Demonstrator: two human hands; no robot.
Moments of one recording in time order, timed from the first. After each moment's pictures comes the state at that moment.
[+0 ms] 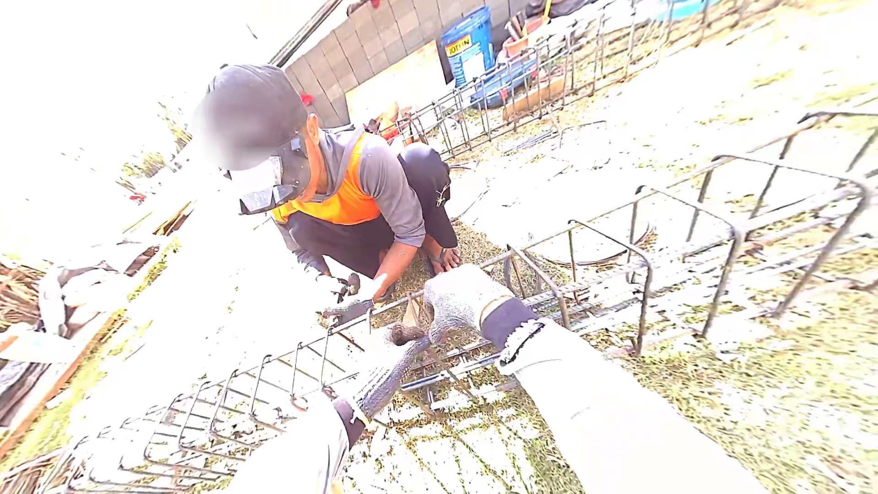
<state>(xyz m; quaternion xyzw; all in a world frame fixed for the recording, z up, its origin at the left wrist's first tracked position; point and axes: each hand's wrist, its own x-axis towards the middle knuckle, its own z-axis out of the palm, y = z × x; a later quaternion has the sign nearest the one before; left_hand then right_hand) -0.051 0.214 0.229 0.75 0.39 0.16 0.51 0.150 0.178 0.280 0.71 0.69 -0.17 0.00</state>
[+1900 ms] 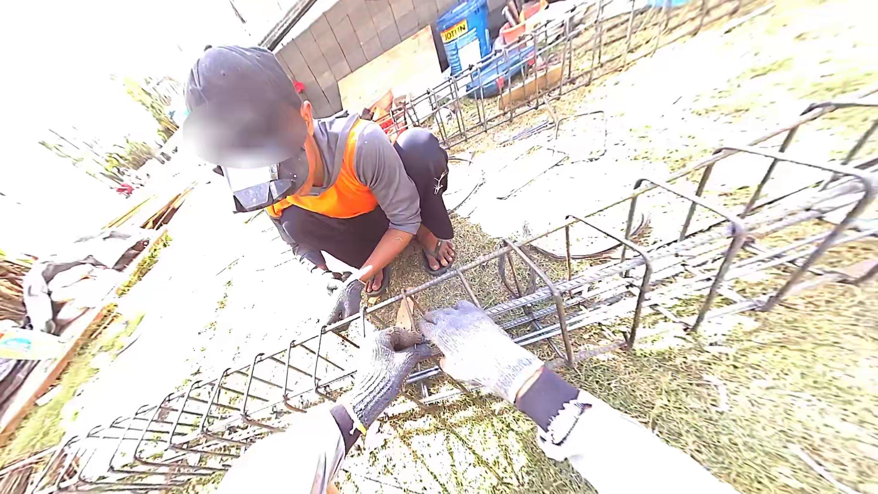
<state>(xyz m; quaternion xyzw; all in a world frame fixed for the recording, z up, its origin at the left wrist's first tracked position) -0.050 0.199 0.225 0.80 0.45 0.15 0.38 0.128 0.131 0.210 0.64 0.75 -0.16 -0.10</state>
